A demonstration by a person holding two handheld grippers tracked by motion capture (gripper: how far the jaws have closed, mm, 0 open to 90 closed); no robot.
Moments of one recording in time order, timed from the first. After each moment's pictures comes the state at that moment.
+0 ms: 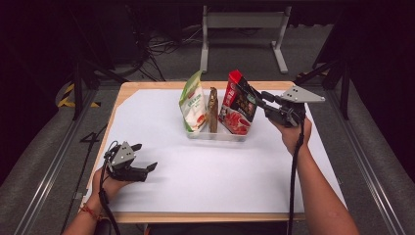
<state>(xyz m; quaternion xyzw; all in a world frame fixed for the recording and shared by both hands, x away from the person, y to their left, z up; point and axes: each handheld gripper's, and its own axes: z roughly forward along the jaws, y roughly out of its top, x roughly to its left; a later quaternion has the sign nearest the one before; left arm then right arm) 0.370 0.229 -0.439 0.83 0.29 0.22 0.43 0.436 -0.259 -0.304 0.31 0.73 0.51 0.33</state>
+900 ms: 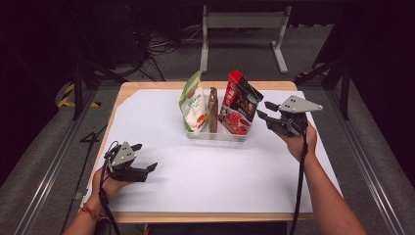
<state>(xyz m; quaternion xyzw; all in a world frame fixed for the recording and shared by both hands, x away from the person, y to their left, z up) 0.370 0.228 -0.439 0.83 0.28 0.22 0.43 0.421 -0.264 -0.317 0.29 0.77 0.46 0.33</state>
